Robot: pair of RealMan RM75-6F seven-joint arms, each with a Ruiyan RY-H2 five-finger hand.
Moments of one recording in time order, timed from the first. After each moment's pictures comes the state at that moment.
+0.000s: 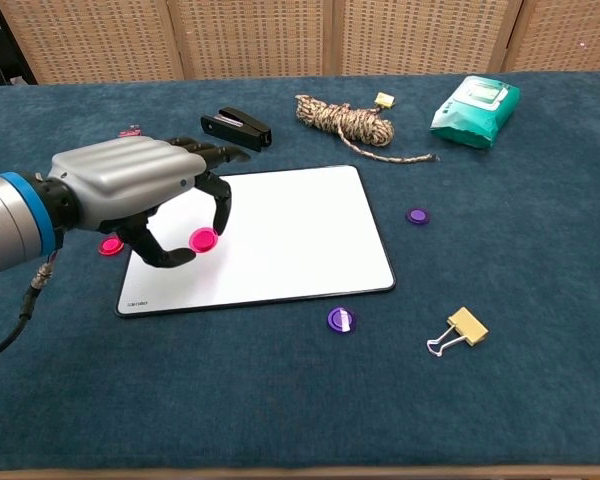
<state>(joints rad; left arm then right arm) -0.65 -1.55 -0.14 -1.72 1.19 0.95 0.70 -0.02 -0.99 0.00 -1.75 -1.62 1.57 -0.09</state>
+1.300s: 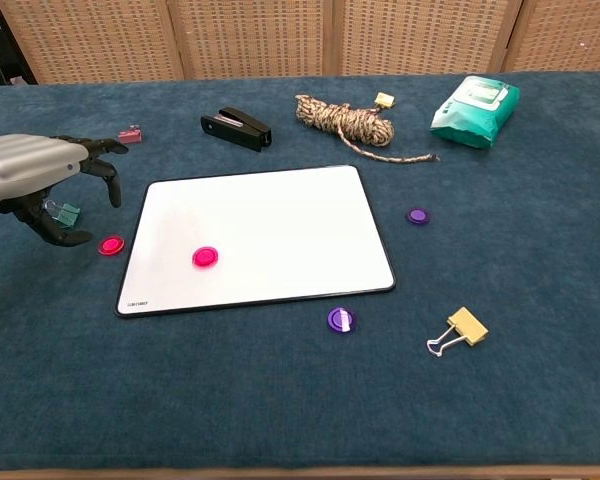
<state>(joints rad) -0.62 -1.46 -0.08 -1.51 1.09 1.00 0.49 -0.02 -0.99 0.00 -1.75 -1.62 1.56 -0.10</state>
